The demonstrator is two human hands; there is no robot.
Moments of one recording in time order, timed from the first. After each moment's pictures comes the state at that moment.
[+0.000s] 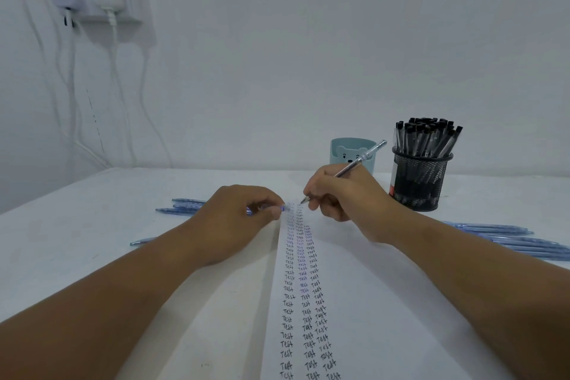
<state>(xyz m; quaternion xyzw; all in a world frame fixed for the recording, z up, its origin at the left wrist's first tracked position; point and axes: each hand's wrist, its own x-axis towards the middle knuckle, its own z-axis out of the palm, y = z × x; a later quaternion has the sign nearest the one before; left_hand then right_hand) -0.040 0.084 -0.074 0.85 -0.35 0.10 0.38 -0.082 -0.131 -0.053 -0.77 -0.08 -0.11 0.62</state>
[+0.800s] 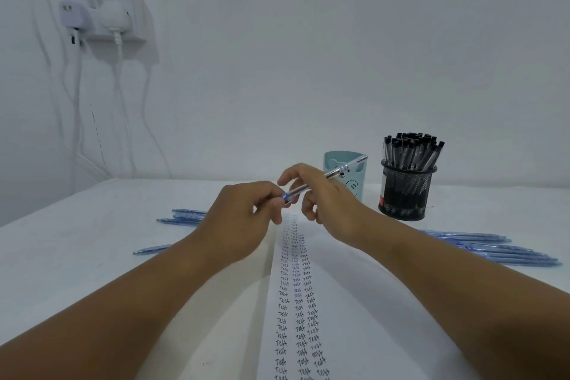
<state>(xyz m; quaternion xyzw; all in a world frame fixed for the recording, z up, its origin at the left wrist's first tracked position) -0.062 0.068 -0.057 0.82 -0.34 0.19 0.42 -0.094 -0.105 -0.037 -0.82 -0.09 -0.14 0.56</state>
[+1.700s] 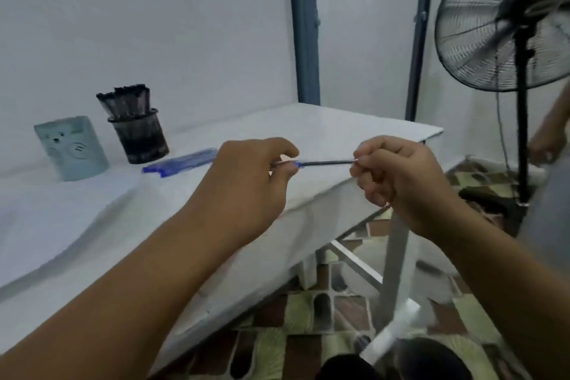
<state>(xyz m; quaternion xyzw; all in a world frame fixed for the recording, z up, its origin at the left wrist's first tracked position) -0.340 -0.157 -0.050 0.72 -0.58 0.15 0.35 -0.491 -0.319 -0.088 -0.63 0.13 -0.43 0.63</state>
